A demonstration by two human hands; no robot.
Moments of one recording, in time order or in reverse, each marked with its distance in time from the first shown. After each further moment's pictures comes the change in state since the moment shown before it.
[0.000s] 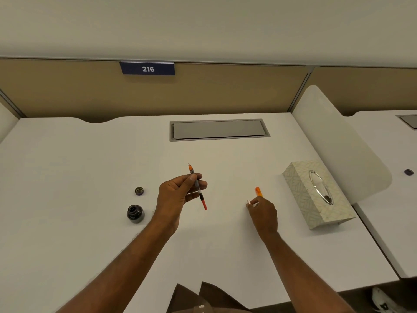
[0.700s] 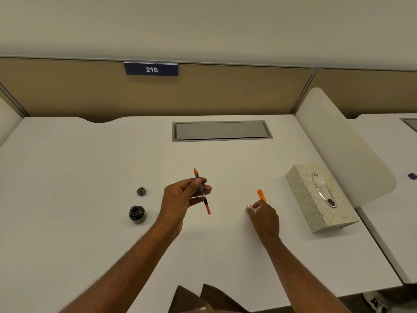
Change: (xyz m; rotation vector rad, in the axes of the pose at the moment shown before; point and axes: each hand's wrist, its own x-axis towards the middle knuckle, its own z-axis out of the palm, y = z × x) left_hand 0.000 -0.006 0.000 0.000 -0.010 -0.034; right_hand -0.003 0.009 0.008 -0.037 0.010 -0.042
